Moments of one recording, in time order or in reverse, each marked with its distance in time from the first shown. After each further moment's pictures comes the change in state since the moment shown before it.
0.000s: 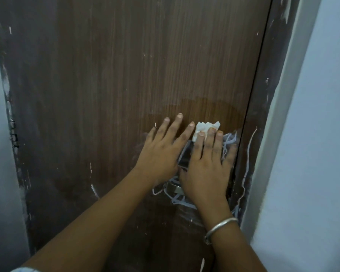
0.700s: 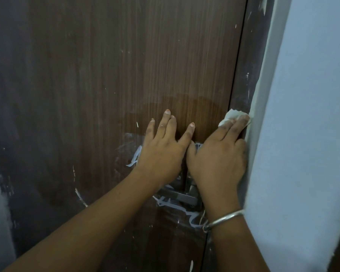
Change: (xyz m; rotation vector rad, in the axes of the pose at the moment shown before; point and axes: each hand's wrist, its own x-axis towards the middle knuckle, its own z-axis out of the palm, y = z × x) left_hand 0.019 0.044 -0.004 0.179 0.043 0.015; right_hand 0.021 0.034 -0.031 0.175 0.043 0.357
